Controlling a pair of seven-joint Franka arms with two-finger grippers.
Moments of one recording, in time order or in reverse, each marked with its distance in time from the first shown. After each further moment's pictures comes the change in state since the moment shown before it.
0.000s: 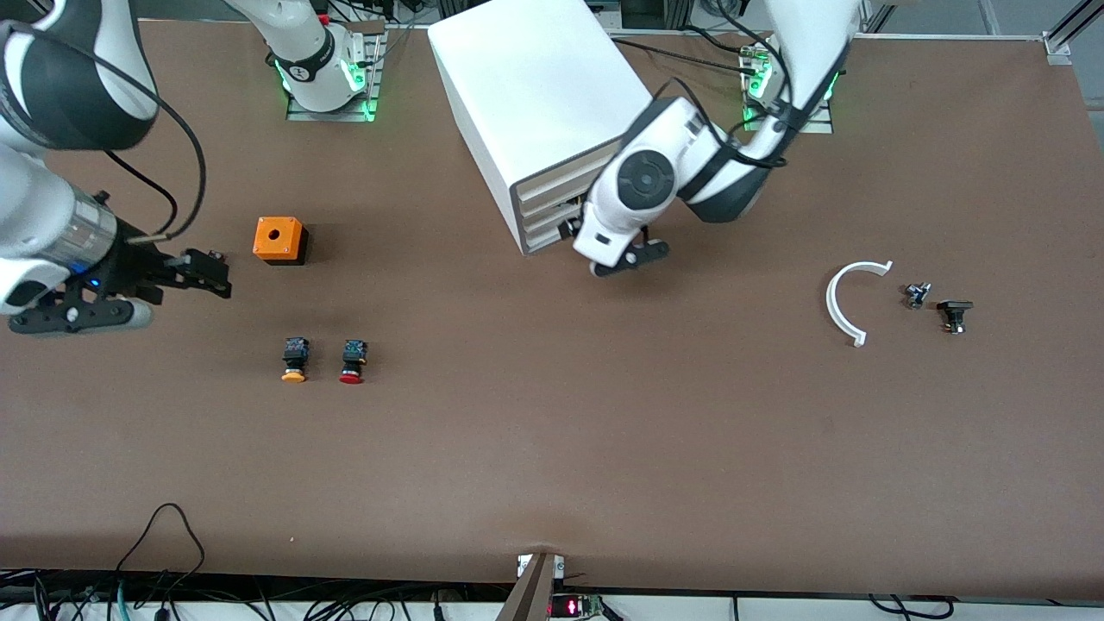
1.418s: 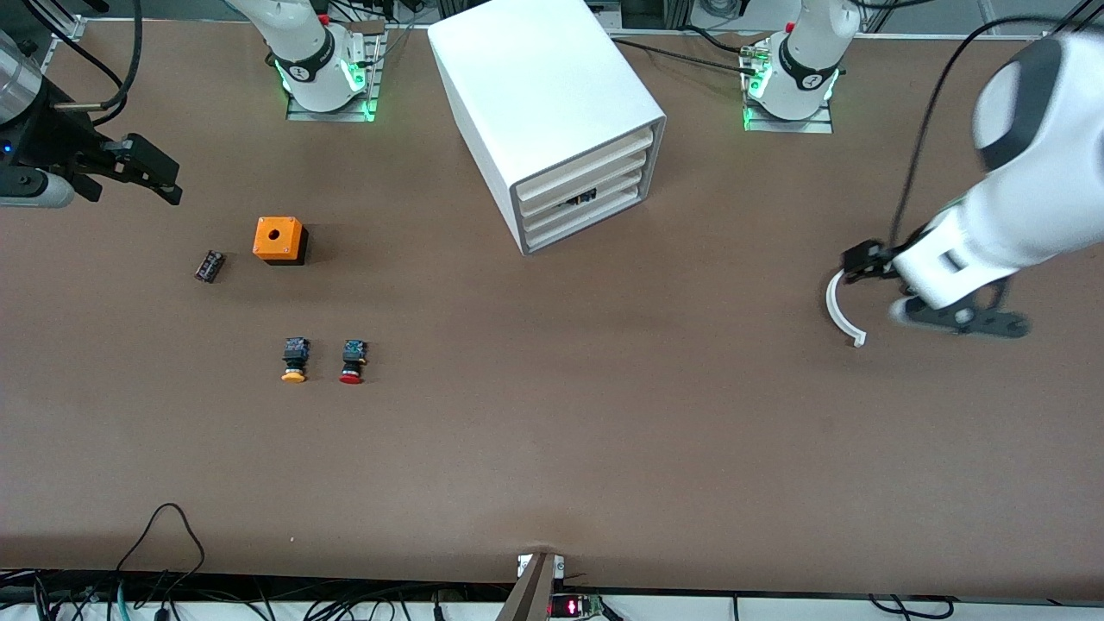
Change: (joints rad) left arm 0.284 -0.280 0.315 0.260 0.158 -0.441 1.098; right arm -0.052 -0.212 0.089 -0.015 -0.063 -0.180 0.115
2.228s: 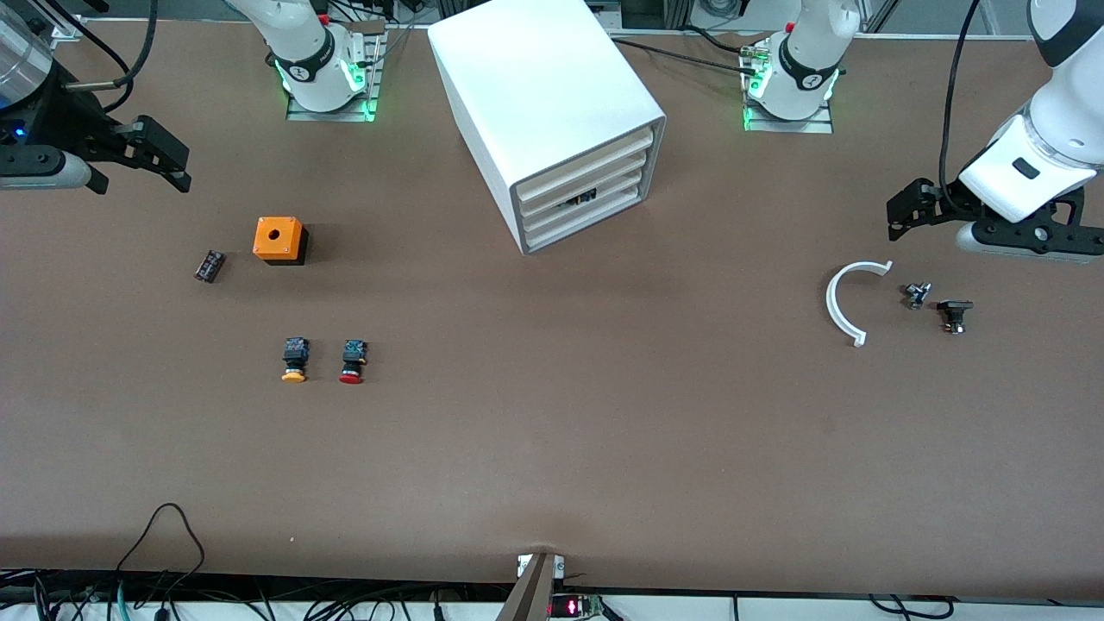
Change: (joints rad) left arm -0.022 -0.177 0.034 -0.175 -0.001 0.102 -0.094; right arm 0.000 -0.017 0.025 0.000 0.000 -0.004 -0.018
